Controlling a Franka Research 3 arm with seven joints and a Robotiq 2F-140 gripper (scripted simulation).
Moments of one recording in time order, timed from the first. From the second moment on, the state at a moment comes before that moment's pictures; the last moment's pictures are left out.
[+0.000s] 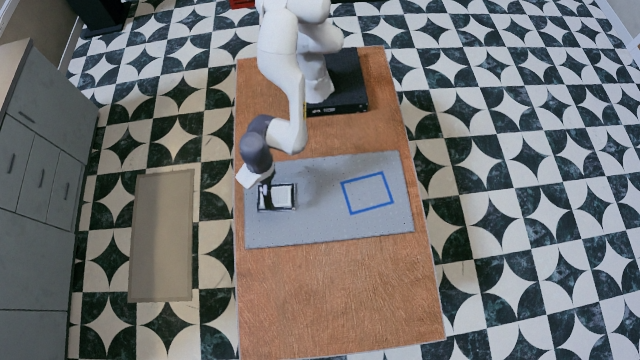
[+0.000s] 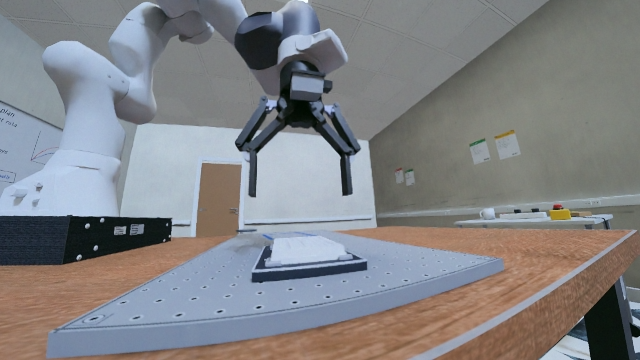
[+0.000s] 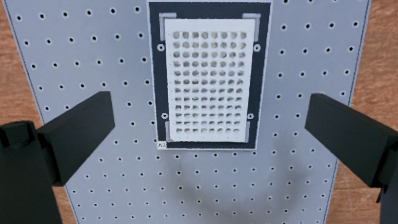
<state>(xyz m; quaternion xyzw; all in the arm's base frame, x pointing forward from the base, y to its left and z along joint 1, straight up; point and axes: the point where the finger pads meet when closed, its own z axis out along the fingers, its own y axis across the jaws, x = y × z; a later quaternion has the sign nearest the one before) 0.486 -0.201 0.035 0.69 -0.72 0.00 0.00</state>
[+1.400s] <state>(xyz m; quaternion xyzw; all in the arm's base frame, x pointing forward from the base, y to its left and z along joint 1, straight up) 0.482 -0.201 -0.021 0.69 -0.72 0.00 0.01</state>
